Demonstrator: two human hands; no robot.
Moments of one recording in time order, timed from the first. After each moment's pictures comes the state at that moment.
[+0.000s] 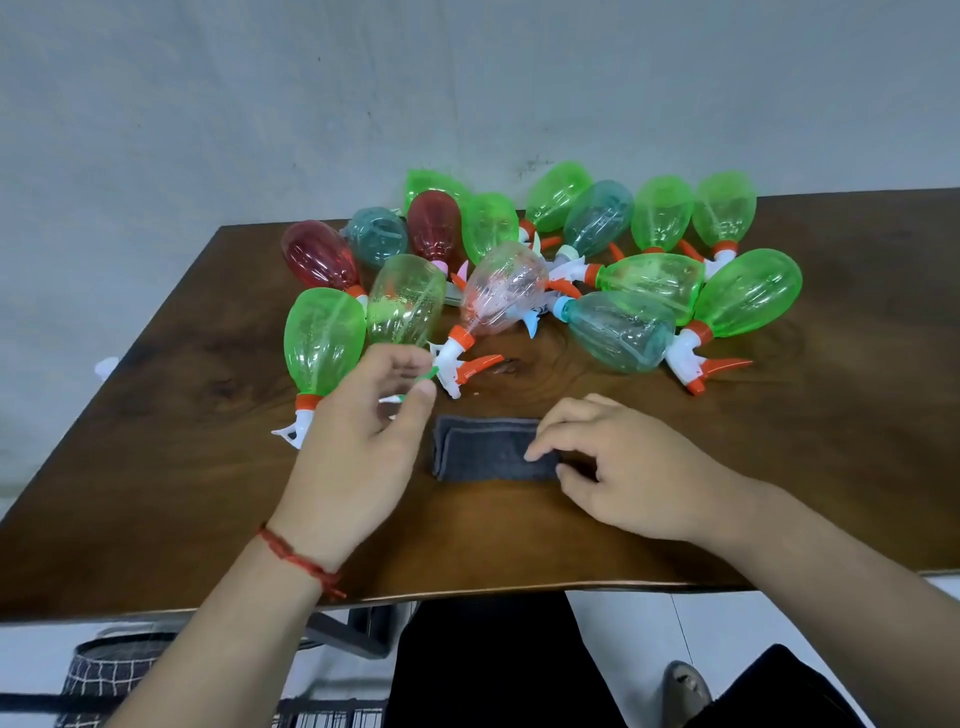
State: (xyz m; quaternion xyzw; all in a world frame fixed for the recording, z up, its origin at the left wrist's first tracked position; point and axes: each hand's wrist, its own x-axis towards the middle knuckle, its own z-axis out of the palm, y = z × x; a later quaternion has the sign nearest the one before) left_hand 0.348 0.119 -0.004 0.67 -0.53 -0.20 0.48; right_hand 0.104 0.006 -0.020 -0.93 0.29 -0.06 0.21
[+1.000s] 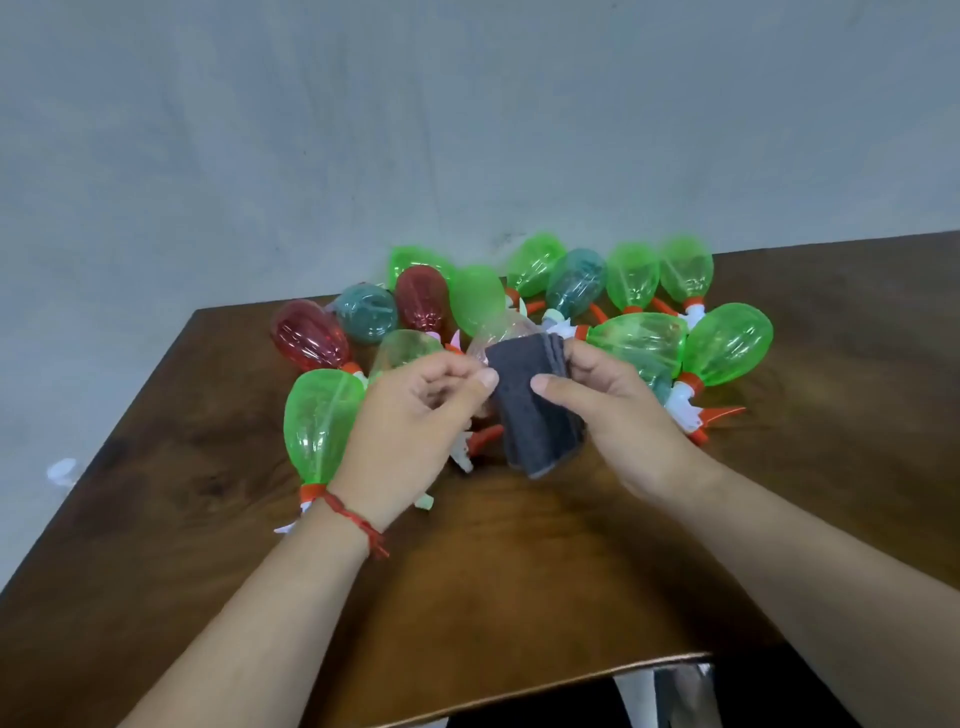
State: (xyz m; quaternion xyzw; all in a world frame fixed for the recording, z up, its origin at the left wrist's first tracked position) left_hand 0.373 0.041 0.016 0.56 -0.57 -0.28 0.54; right_hand 0.173 -0.024 0.011 -0.61 0.30 -0.42 0.60
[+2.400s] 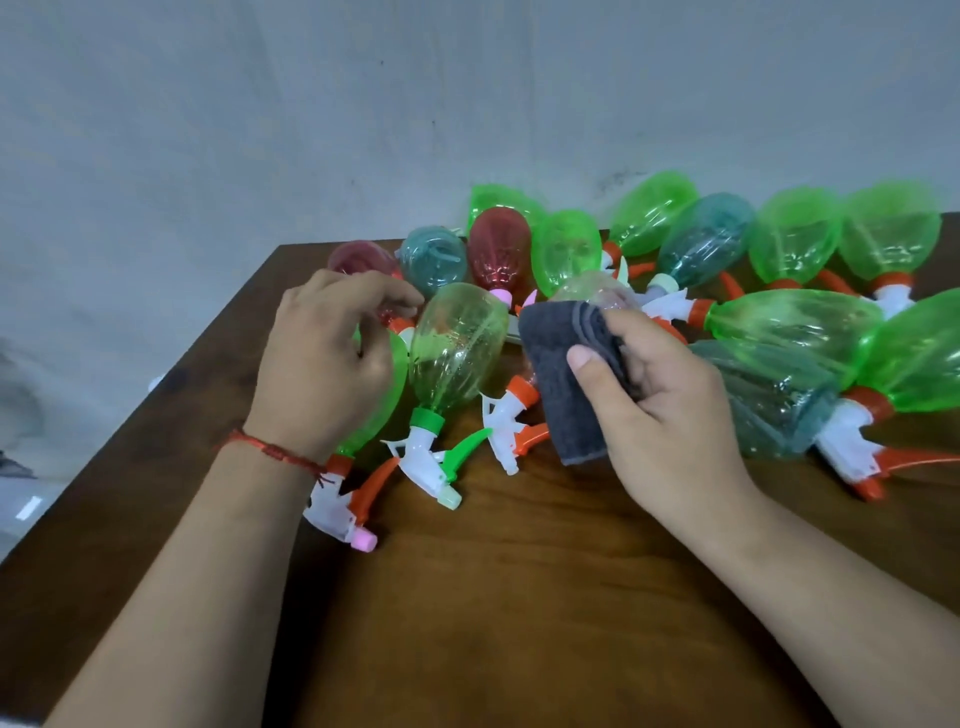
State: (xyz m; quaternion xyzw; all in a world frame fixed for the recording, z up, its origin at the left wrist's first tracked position) left_hand 0.460 0.018 0.000 0.68 -0.62 0.14 0.37; right_hand 0.205 -0.067 -0.043 -0.74 0.28 -0.47 0.40
